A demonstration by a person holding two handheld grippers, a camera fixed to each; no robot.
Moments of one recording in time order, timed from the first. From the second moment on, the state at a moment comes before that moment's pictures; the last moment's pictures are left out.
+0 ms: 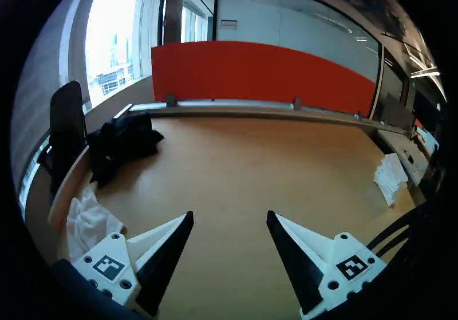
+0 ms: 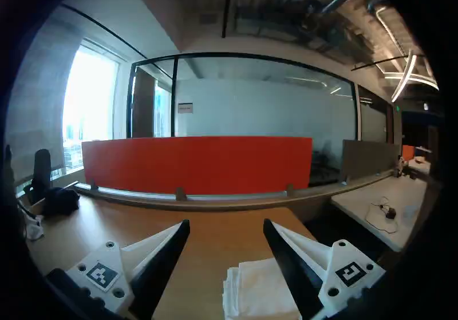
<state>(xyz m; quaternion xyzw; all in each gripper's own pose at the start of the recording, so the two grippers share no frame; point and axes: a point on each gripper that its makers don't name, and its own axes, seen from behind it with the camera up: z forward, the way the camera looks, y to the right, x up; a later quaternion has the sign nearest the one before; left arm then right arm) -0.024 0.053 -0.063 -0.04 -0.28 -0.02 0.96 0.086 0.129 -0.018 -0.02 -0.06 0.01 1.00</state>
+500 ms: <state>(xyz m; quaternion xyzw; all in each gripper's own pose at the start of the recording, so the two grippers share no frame) 0.058 0.038 -0.015 -0.02 -0.14 -0.04 0.99 0.094 0.109 -0.015 -0.01 -0.06 0.00 1.00</state>
